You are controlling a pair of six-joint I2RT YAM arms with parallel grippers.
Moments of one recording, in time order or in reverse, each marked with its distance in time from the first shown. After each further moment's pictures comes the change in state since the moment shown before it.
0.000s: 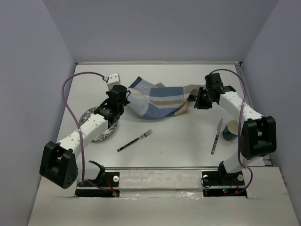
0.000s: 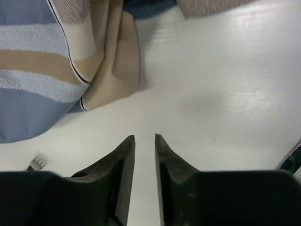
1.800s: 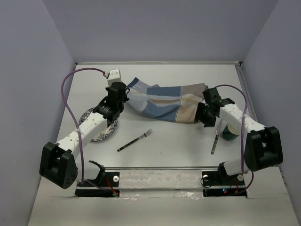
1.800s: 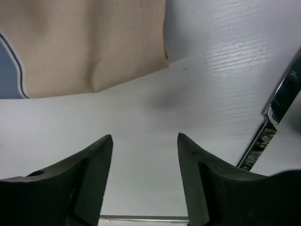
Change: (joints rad) left arm 0.000 0.010 0.058 0.012 -0.016 0.092; right arm 0.059 -0.198 -0.262 -0.090 0.128 0.109
